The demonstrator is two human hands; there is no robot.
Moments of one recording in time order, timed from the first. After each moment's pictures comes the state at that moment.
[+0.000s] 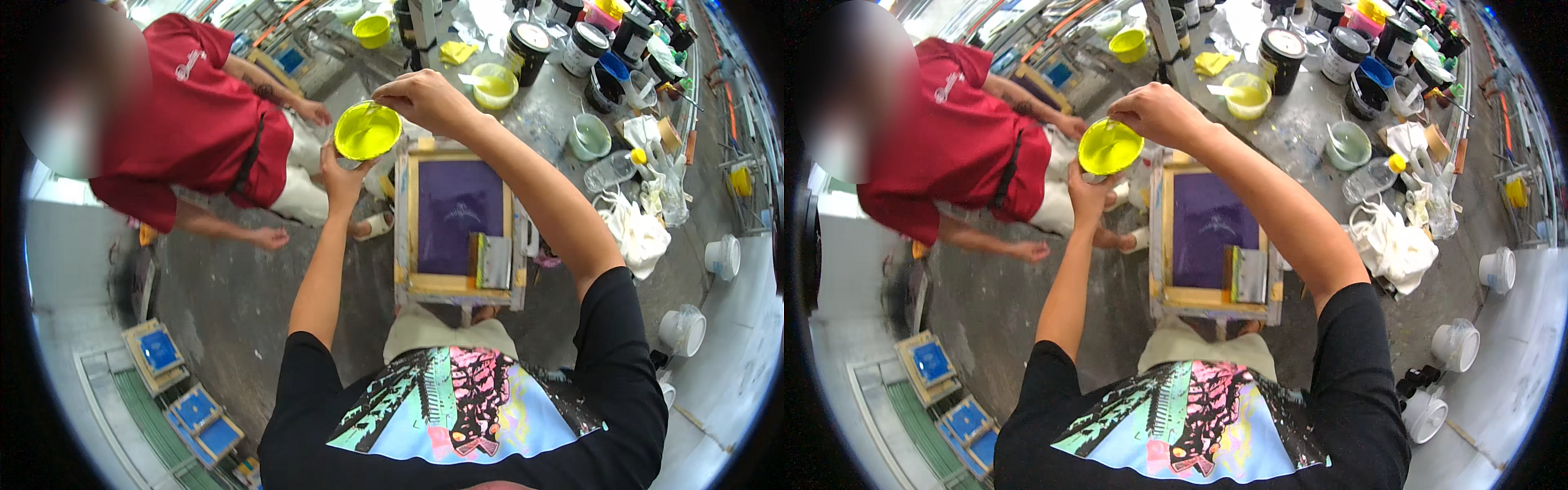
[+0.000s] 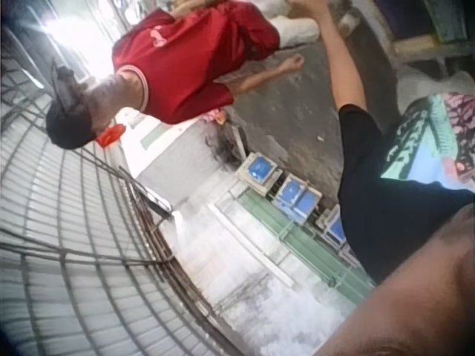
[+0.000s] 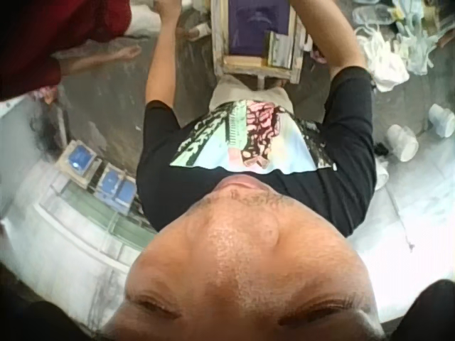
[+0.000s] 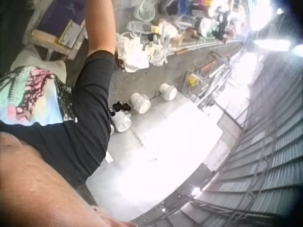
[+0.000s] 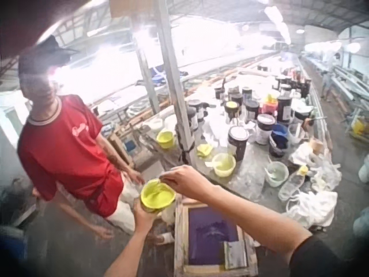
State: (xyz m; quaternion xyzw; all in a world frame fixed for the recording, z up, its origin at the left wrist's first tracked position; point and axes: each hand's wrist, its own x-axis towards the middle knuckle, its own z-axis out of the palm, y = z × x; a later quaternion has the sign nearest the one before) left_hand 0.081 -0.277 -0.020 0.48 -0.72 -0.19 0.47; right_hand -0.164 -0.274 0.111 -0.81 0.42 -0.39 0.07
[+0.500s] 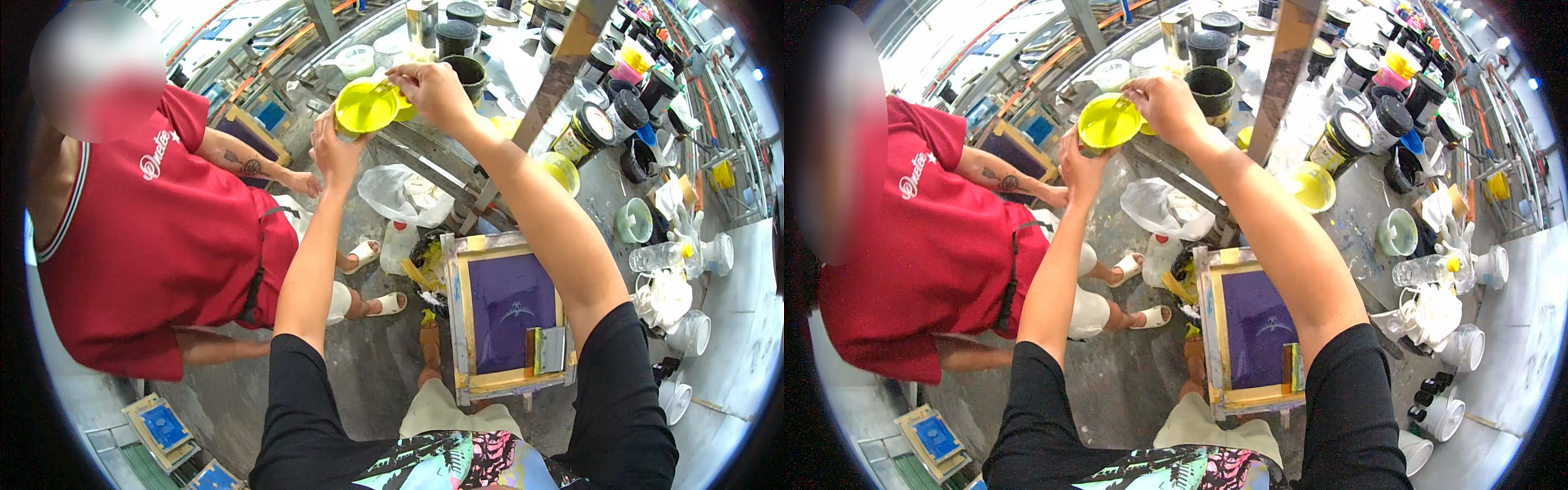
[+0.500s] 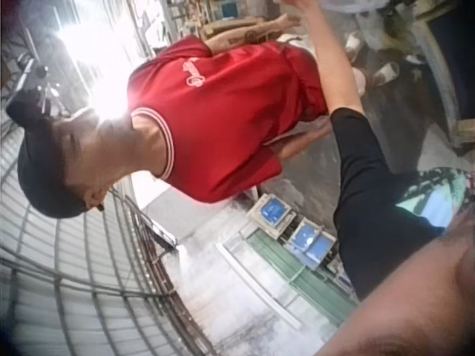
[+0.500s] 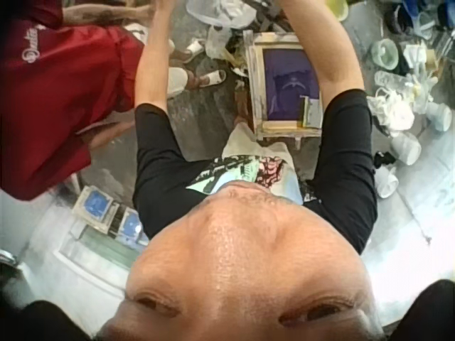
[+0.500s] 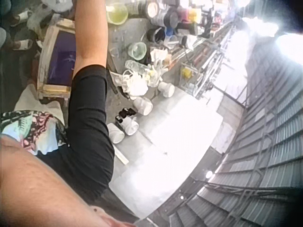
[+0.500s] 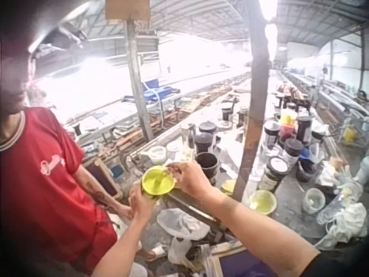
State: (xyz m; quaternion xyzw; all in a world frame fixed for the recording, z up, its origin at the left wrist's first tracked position) left_hand 0.069 -0.660 -0.016 0.45 -0.75 -0.07 0.48; right_hand -0.137 -0.581 0.100 -0.68 0.56 -0.48 0.02
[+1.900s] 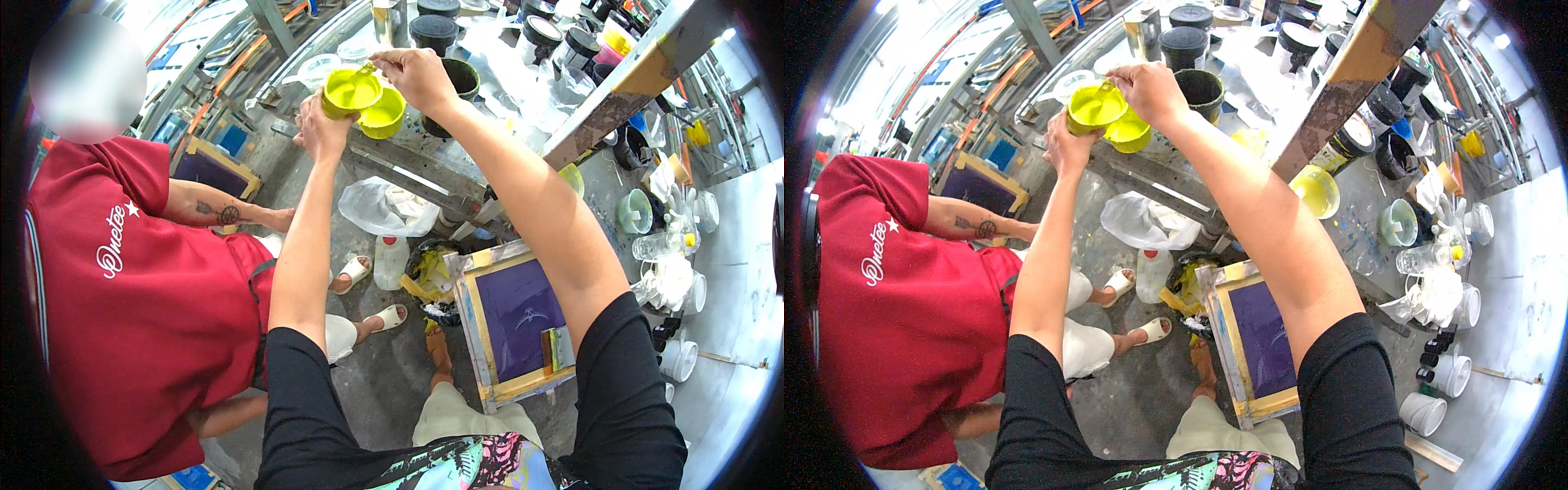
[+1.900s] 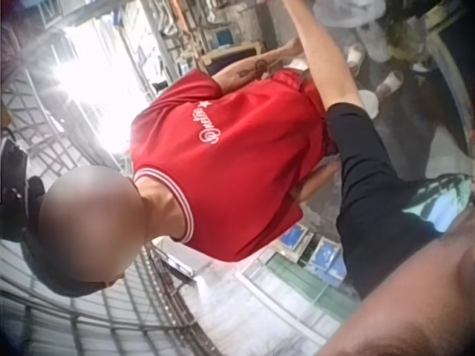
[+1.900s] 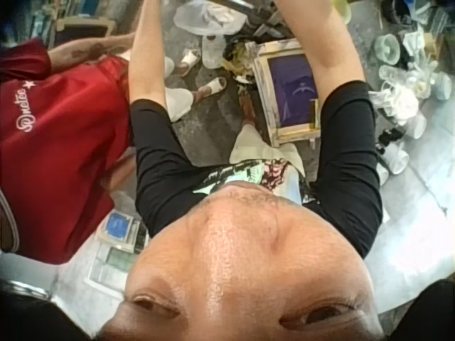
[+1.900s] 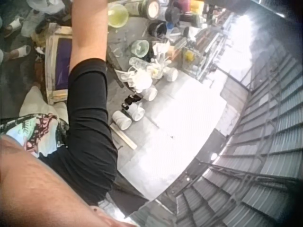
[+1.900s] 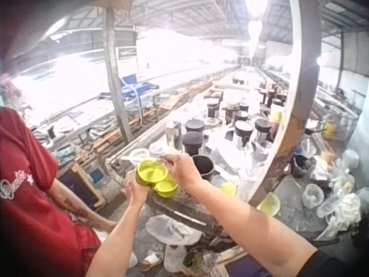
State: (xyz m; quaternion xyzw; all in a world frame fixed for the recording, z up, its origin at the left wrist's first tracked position) left_hand 0.013 -0.783 -0.028 0.48 -0.76 -0.13 0.42; right_hand -0.162 -0.674 0.077 -0.63 0.61 -0.48 -0.05
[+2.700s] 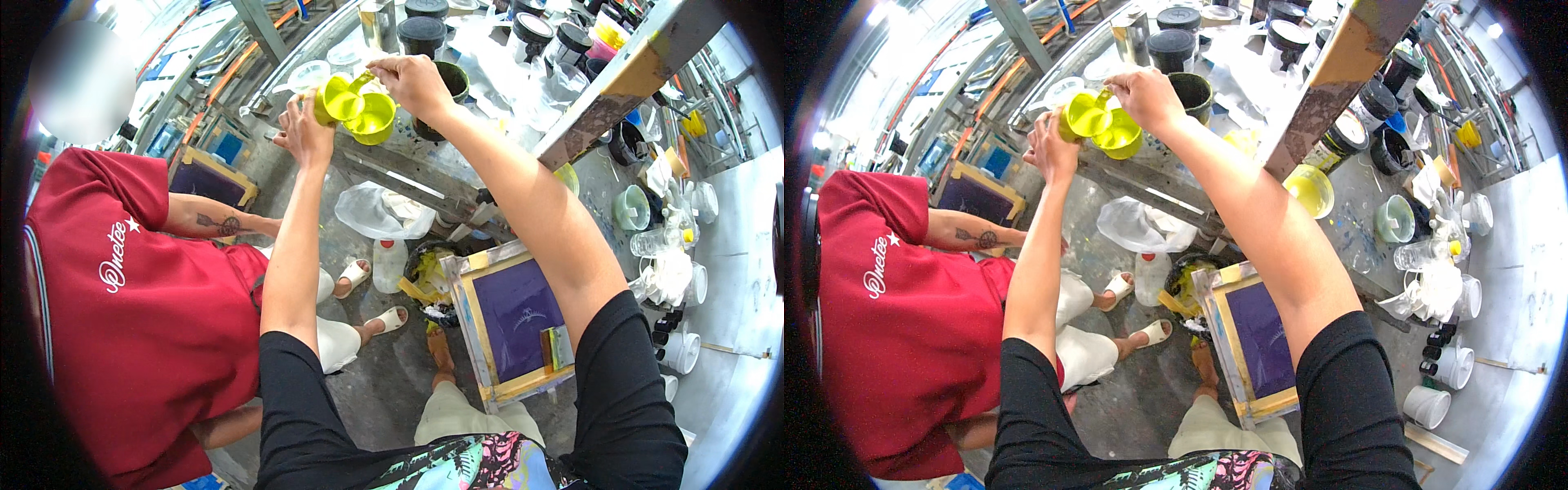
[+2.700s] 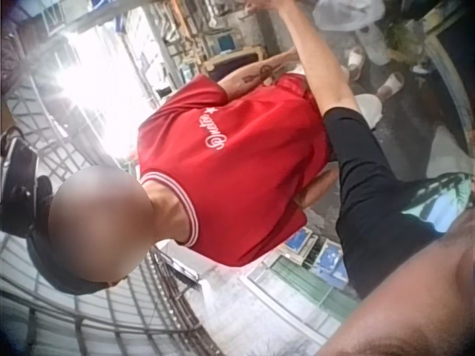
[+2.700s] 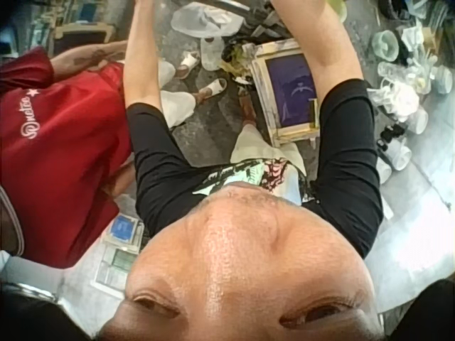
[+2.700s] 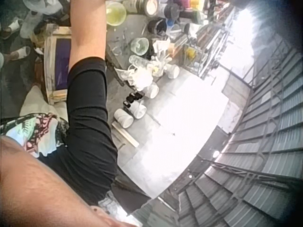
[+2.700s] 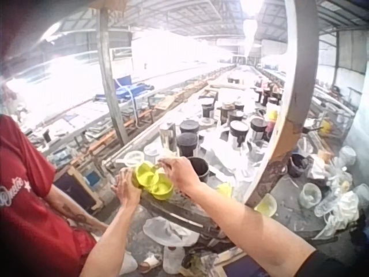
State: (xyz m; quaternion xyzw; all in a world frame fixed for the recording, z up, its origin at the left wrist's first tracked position) left_hand 0.006 -0.794 -0.025 0.47 -0.79 0.00 0.38; right_hand -0.186 -0.674 0.069 -0.63 0.62 -0.46 -0.05
